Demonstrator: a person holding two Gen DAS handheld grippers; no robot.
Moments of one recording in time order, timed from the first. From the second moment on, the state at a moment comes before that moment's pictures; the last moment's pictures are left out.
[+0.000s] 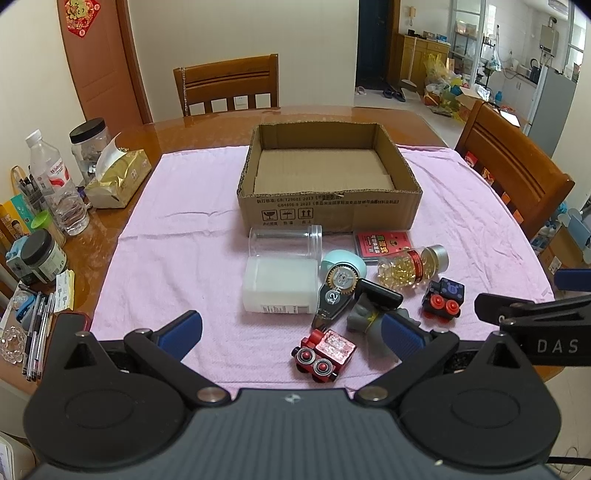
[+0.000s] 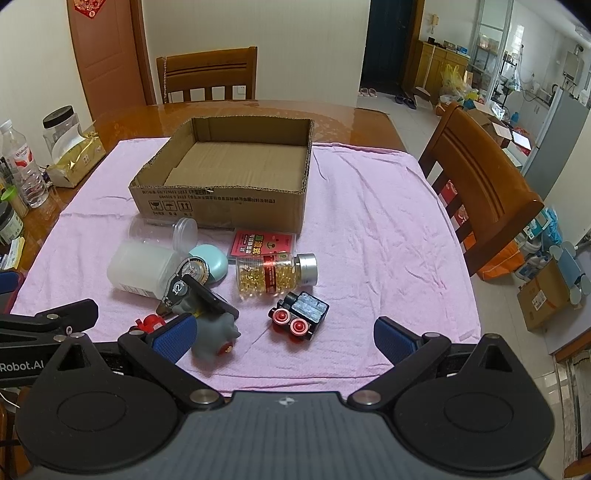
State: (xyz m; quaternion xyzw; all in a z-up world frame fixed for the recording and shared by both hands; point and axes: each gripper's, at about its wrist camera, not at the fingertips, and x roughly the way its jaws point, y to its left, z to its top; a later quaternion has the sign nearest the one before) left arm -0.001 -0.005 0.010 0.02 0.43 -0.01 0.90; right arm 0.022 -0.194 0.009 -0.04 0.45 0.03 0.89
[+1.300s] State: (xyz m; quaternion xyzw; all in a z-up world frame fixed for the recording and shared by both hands) left arm 0.000 -0.011 0.013 0.02 0.42 -0.03 0.91; right arm 0.026 -0.197 0.011 -0.04 0.45 0.03 0.89
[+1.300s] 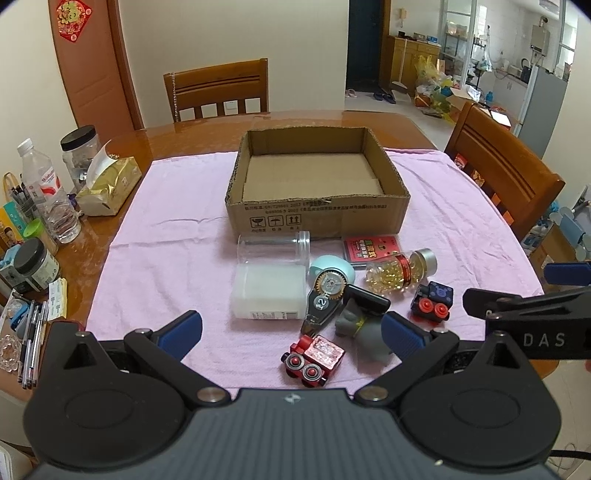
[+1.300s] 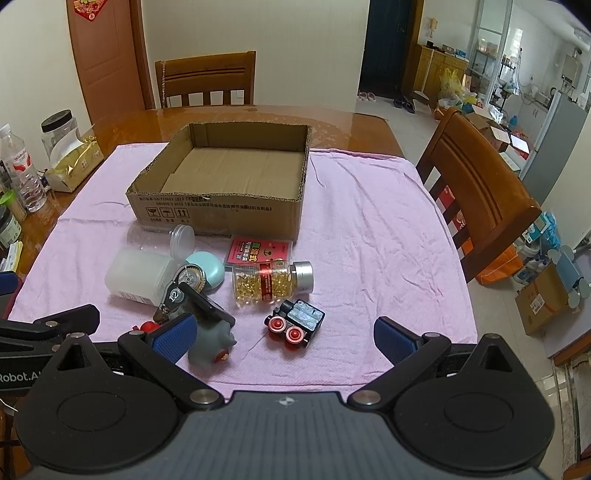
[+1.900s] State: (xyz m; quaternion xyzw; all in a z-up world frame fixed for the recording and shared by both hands) left arm -0.001 -0.012 0.014 0.03 0.40 -0.06 0.91; right arm 0.028 -0.204 0.009 -0.05 0.42 0.08 0.90
